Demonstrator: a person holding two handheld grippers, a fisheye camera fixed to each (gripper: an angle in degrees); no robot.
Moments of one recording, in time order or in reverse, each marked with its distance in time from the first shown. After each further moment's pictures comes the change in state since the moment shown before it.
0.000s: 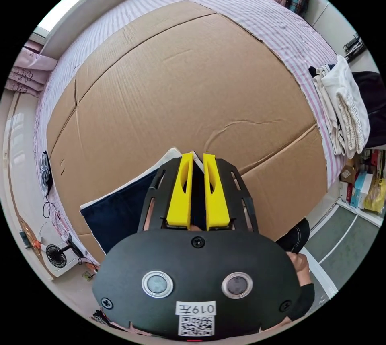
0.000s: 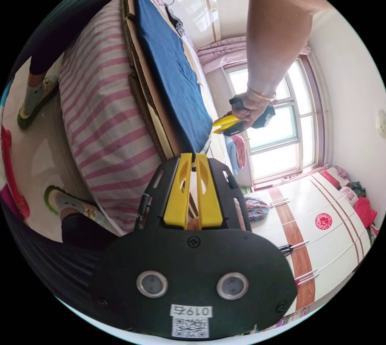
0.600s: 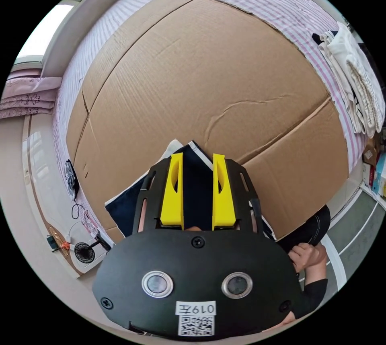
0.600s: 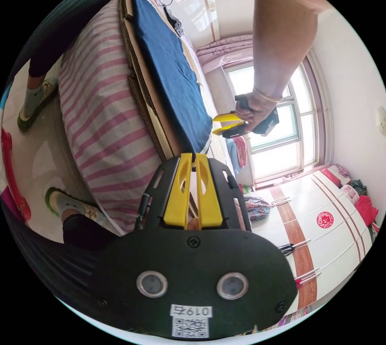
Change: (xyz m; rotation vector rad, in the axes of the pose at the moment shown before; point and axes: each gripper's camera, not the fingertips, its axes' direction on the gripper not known) left arm 0.059 -0.013 -0.020 -0.077 -0.208 0.084; right arm 0.003 0.001 0.000 -0.002 -0.004 0.011
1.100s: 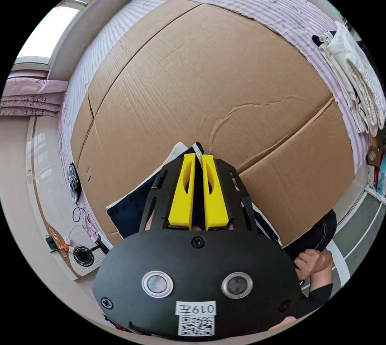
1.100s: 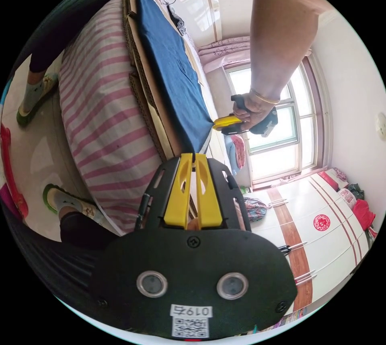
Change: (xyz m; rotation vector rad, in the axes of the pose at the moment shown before) left arm -0.018 0.026 0.009 0.071 -0.029 -0.002; right arm -0.007 -0.008 0.000 -0.006 0.011 -0.026
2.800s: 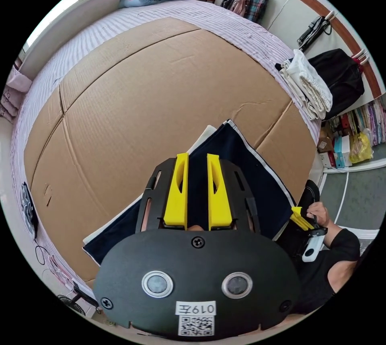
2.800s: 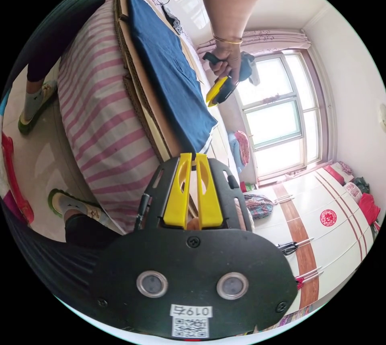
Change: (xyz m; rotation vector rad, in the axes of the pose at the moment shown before) left arm -0.309 0.180 0.221 0.224 0.386 0.106; right arm -0.003 -0.048 -0.029 -0.011 -0.039 0.045
